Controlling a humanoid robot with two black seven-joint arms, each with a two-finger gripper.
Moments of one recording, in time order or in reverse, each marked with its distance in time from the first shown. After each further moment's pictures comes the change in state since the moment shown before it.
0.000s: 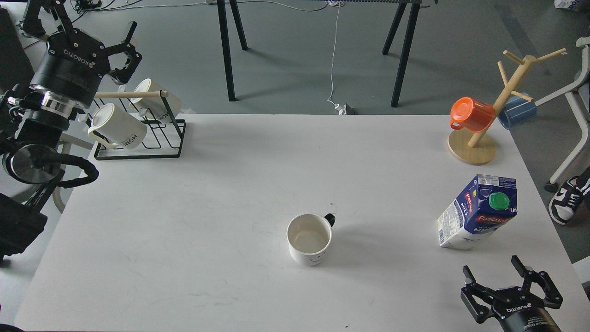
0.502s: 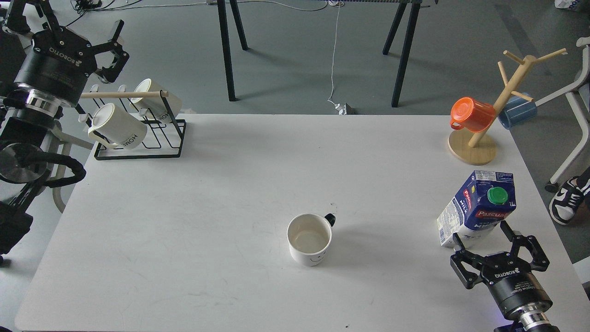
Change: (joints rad) left arm 0.009 0.044 0.000 0.003 -0.002 0.005 0.000; right arm 0.149 0.013 -0.020 -0.032 -0.020 0.000 -0.002
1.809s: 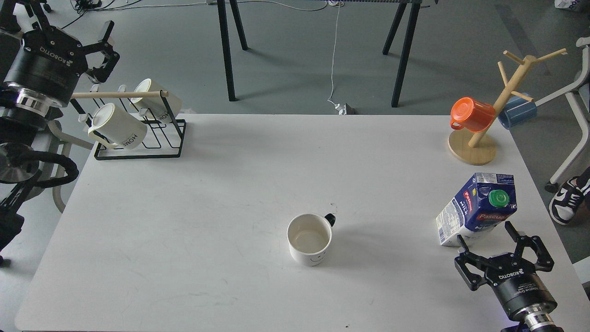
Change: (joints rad) left arm 0.006 0.028 0.001 0.000 0.003 0.035 -0.005; right arm -0.004 0.000 0.023 -0.027 -0.051 0.000 0.006
